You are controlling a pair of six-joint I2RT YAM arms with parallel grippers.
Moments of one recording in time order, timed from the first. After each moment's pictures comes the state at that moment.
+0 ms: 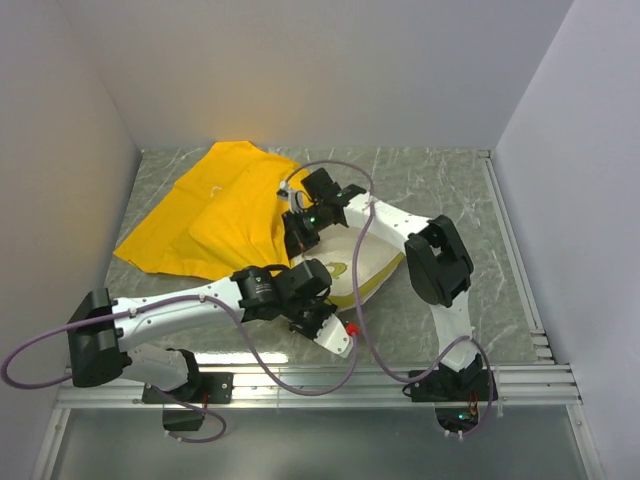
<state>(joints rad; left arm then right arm) -1.16 1.32 1.03 -0.64 0.37 0.92 0.67 2.07 1.69 -0.60 -0.73 0.22</state>
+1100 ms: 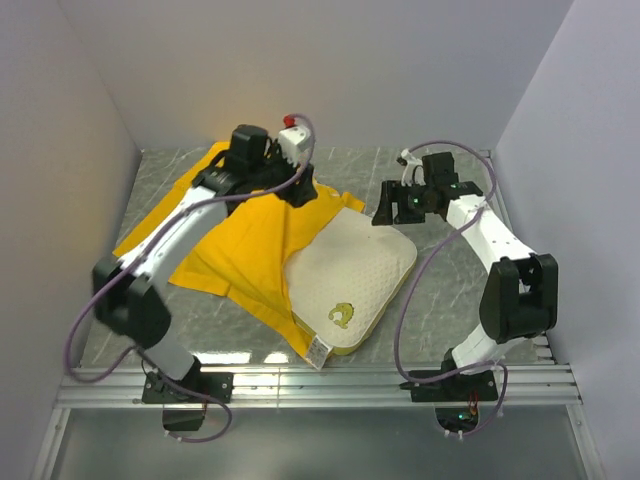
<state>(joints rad) -0.47 1.55 1.50 -0.45 0.45 0.12 0.17 1.60 1.28 -0.59 -0.50 0.09</state>
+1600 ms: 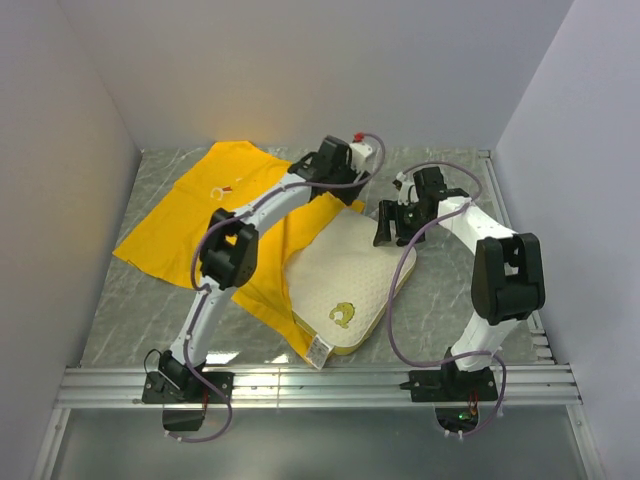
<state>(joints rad) -0.62 2.37 2.18 -0.43 0.09 0.16 0.15 1.74 1.22 -0.62 -0.42 0.09</state>
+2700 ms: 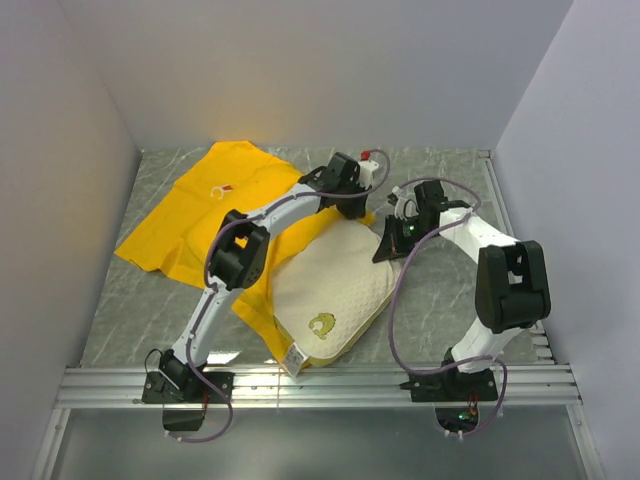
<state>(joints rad) -0.67 2.48 2.15 -0.42 0.25 0.02 0.14 1.69 1.09 -0.64 -0.71 0.10</state>
